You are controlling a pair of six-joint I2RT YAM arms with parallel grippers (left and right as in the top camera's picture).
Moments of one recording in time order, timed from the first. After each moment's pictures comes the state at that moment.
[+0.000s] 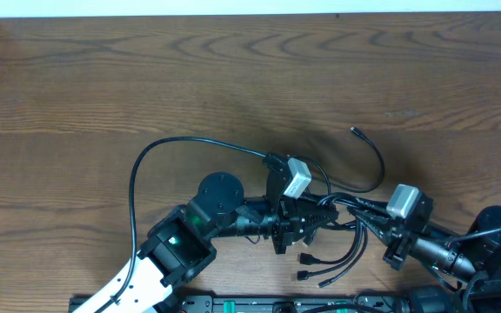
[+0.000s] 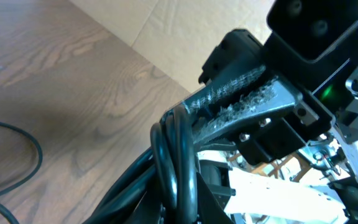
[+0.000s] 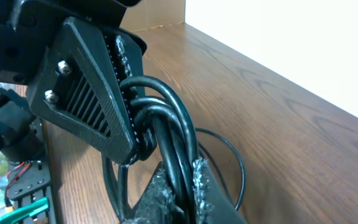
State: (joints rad) left arm -0.82 0.98 0.71 0.08 0.68 -0.52; right arm 0.13 0.46 0.74 -0.66 -0.85 -0.28
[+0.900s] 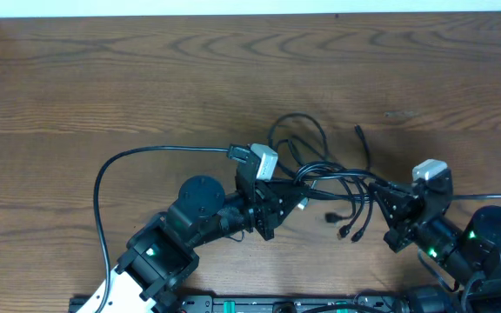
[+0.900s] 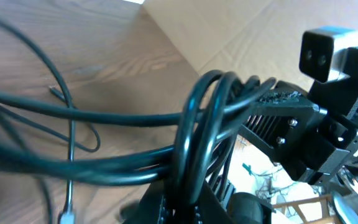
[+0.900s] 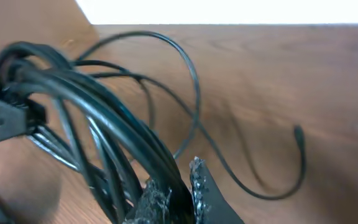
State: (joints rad) left arm -0.75 0.86 0.71 -0.11 0.41 -0.63; right arm 0.14 0.46 0.74 -0.71 -0.43 0.17
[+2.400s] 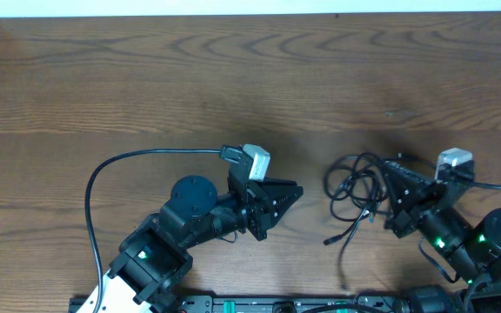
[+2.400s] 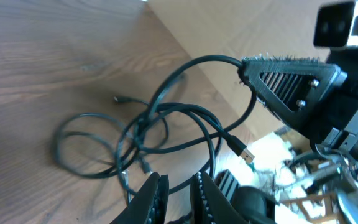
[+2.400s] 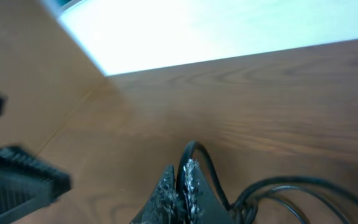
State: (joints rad) left arm -0.72 0.83 0.71 -0.16 0.46 -0.59; right arm 0.14 0.47 0.74 -0.53 -0.46 0.35
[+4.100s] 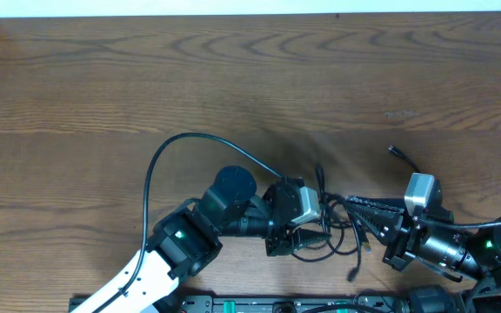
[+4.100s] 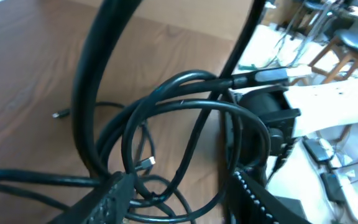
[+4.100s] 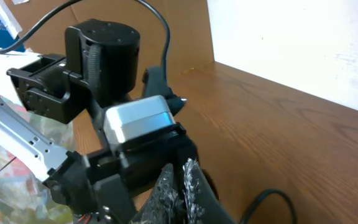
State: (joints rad) left arm -0.81 1.02 0.71 -0.11 0.70 0.08; right arm 0.14 0.47 0.74 -0.41 -0.98 0.11
